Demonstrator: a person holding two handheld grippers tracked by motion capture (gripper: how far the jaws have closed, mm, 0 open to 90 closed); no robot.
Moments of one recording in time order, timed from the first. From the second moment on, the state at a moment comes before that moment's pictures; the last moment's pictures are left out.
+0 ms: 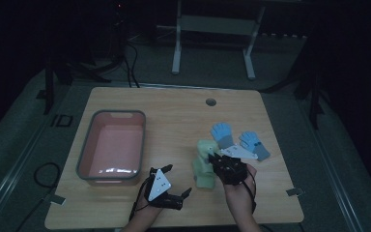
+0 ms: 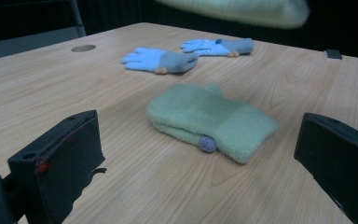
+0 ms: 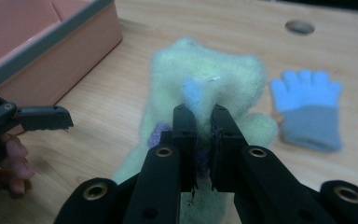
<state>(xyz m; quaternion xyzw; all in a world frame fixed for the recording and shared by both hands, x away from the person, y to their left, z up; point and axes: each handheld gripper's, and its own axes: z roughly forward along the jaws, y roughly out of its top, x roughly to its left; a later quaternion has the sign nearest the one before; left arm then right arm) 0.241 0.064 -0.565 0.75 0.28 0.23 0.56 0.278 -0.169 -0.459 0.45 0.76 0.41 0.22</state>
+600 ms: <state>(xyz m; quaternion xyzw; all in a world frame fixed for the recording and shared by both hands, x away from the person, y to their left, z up) 0.241 0.063 -0.565 0.75 0.28 0.23 0.56 0.277 -0.158 -0.518 0.49 0.77 0.36 0.19</state>
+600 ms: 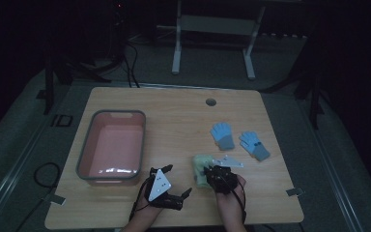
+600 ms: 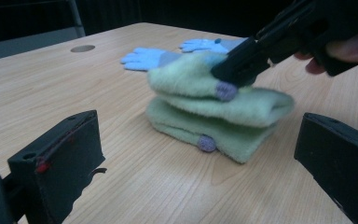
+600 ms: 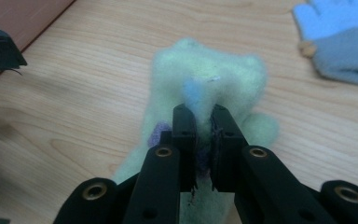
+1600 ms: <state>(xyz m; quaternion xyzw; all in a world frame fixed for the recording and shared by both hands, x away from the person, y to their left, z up) 0.240 0.057 -0.561 0.78 0.29 0.18 0.53 0.299 -0.188 -0.502 0.42 0.80 0.40 0.15</state>
